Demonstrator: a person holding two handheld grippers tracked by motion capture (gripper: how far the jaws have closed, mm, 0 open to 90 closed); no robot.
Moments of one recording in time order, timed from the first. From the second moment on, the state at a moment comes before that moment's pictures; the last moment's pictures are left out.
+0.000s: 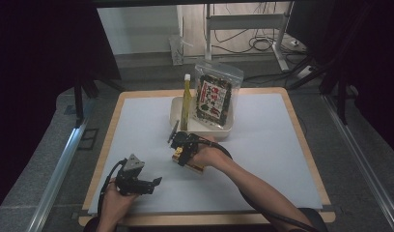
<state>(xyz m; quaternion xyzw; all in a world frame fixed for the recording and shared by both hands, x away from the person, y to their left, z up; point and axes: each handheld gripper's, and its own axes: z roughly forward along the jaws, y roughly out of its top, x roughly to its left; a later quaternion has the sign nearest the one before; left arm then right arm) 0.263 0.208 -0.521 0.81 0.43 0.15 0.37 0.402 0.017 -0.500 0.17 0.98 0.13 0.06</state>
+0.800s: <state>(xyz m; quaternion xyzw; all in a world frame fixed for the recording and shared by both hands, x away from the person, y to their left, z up) 0.276 0.177 -0.510 0.77 0.45 0.10 0.45 0.382 -0.048 -0.455 0.22 0.88 0.42 0.10</state>
